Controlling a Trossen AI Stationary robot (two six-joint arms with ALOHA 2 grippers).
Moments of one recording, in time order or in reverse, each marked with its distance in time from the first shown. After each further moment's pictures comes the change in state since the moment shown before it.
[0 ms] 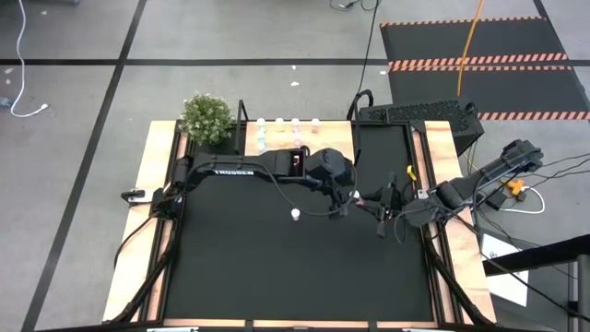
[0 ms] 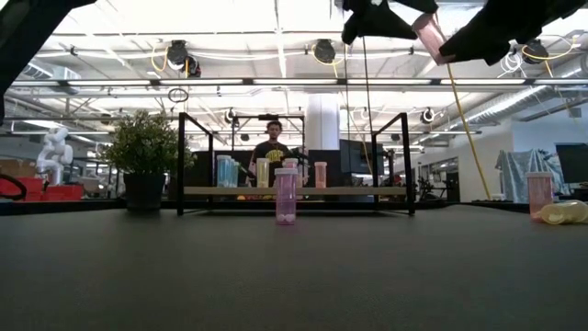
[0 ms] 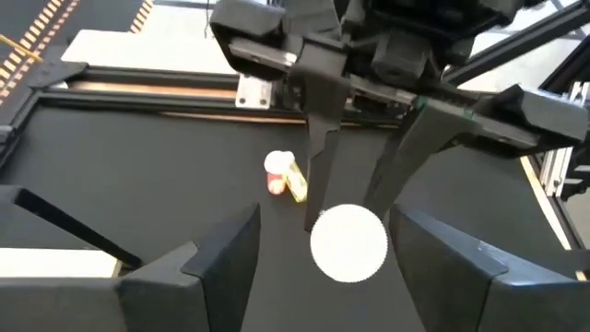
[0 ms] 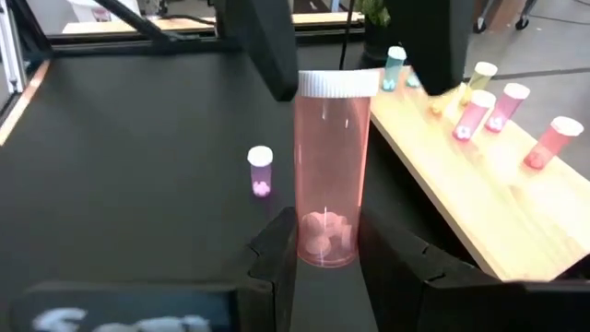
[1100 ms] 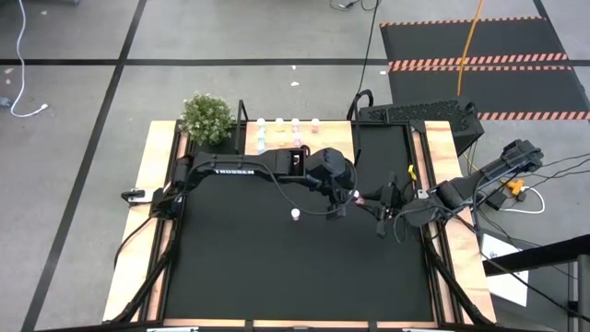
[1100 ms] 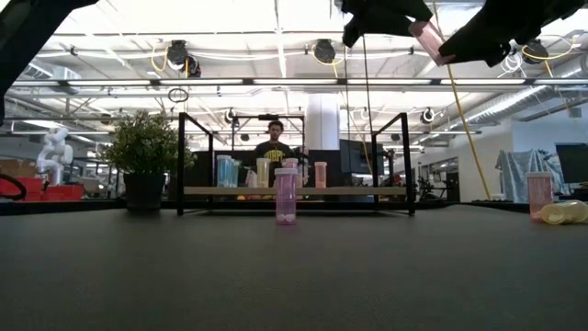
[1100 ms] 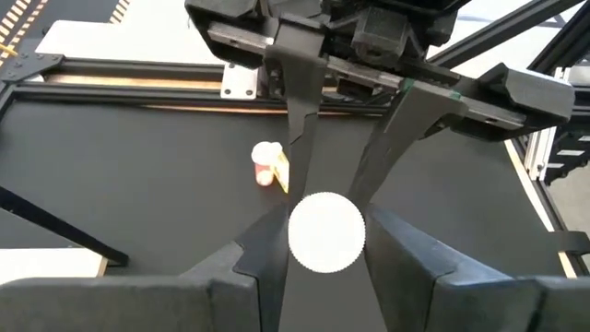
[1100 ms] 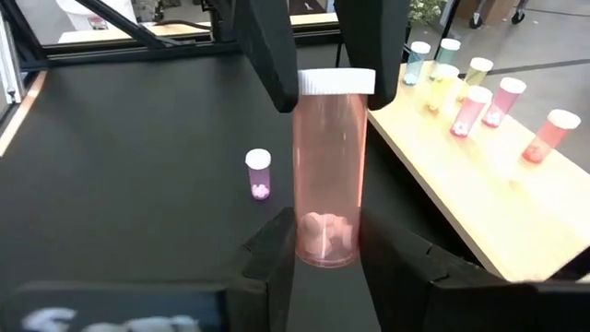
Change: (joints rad) left arm 0.014 0.000 0.000 -0.023 0.043 0.019; right arm 0.000 -0.001 0.000 -0.004 0.005 0.032
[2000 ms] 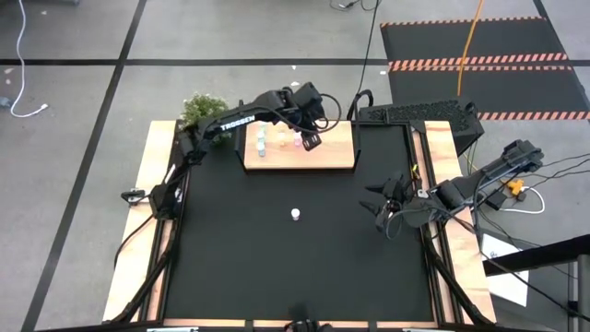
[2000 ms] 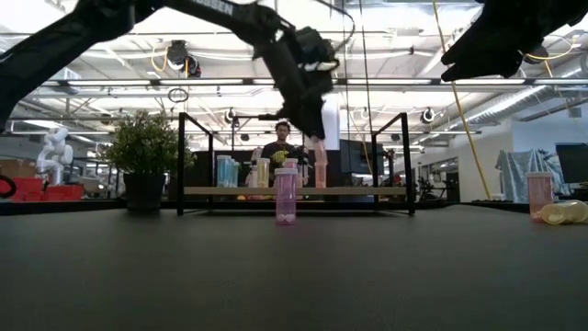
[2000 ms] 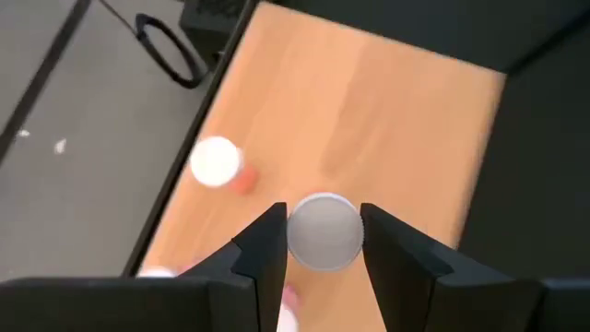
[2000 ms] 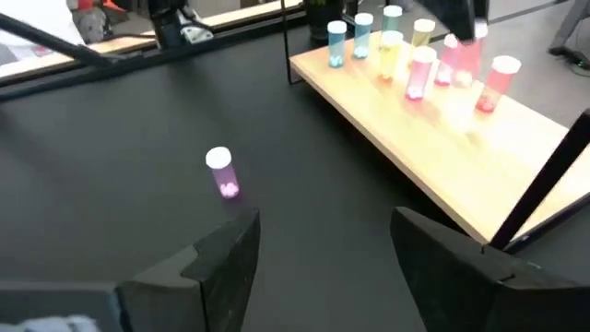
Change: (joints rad) left arm 0.452 0.076 -0.001 -0.289 -0.061 0.152; right arm -0.005 -0.014 0.000 -0.115 0.084 0.224
